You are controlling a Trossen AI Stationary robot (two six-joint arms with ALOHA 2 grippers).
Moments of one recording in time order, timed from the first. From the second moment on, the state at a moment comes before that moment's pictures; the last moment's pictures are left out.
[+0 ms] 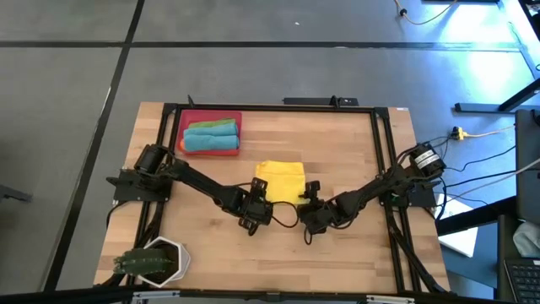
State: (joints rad) left arm -0.28 1.98 1.18 -0.48 -0.46 0.14; right arm 0.41 1.79 0.80 -0.18 0.58 0.04
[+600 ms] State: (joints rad) left arm -0.26 1.99 1.18 -0.46 -0.46 0.13; right arm 0.39 1.79 0.80 -0.20 0.52 0.10
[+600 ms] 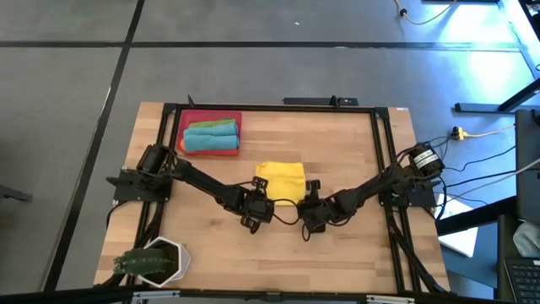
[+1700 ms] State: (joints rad) left arm -0.17 1.76 0.98 -0.21 0.33 -0.06; right arm 0.24 1.60 0.58 0.26 -0.23 0.47
